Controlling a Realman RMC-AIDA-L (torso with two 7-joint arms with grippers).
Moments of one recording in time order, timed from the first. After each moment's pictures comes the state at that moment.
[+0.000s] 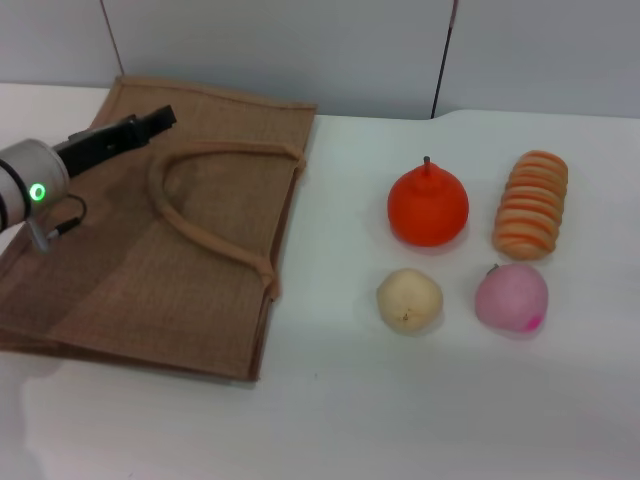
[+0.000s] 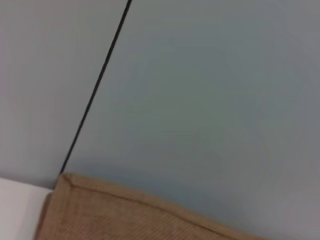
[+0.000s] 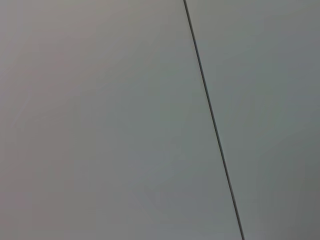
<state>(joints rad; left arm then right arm) -0.64 -2.03 0.57 0.42 -1.46 -0.83 1.56 0.56 2.05 1.72 -0.25 0.30 1.33 -2.72</state>
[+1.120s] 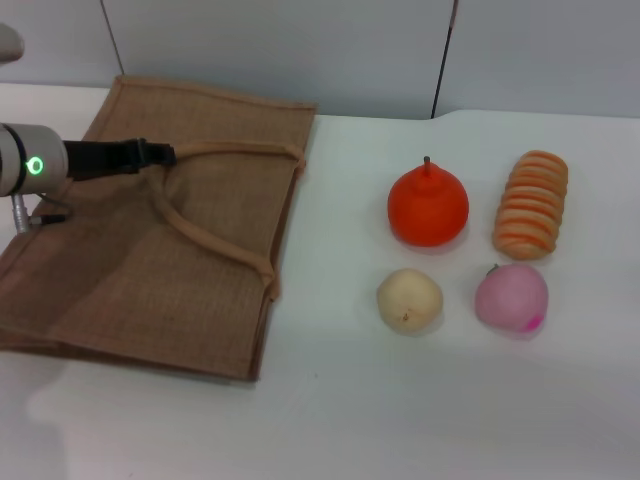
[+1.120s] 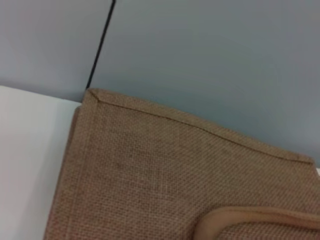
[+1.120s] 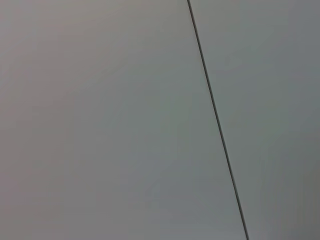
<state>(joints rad) -0.66 -2.03 0.79 0.74 -0.81 -0.87 0.71 0.57 2.05 1.72 -0.25 0.30 1.31 -2.72</state>
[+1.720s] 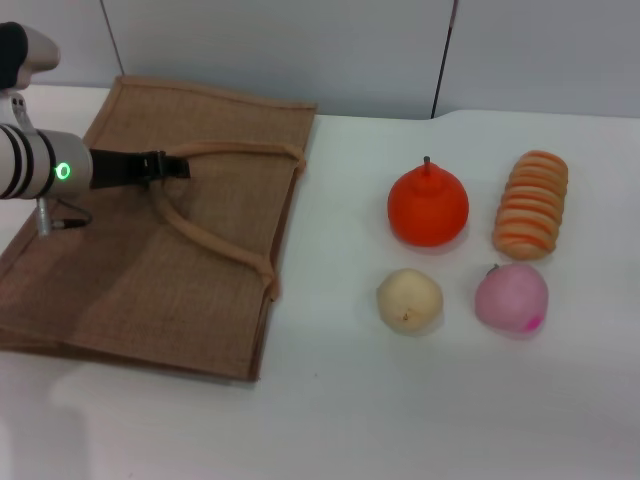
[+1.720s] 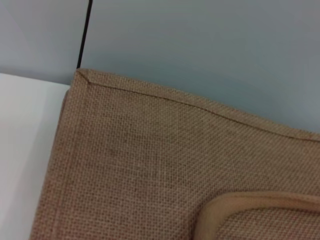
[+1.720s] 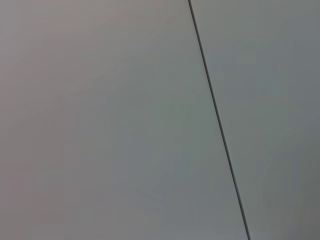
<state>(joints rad) -0.73 -2.02 0.78 0.60 -0.75 -0.79 0.72 0.57 2.05 1.72 -0.24 0.30 1.31 -2.72</state>
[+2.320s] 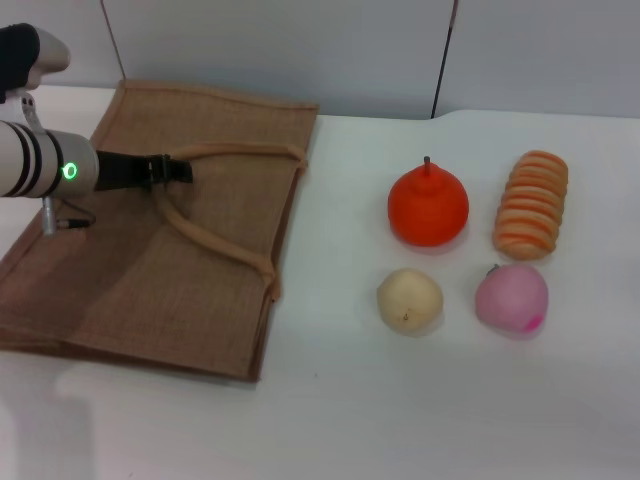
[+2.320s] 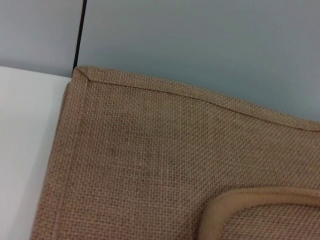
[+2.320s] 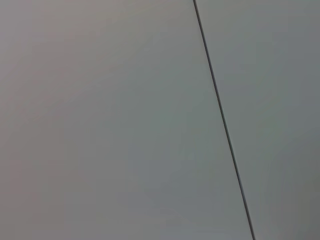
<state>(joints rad) -0.77 -1.99 0.79 0.52 -0.74 -0.76 0.73 0.58 2.05 1.72 -0.25 0.30 1.31 -2.72</state>
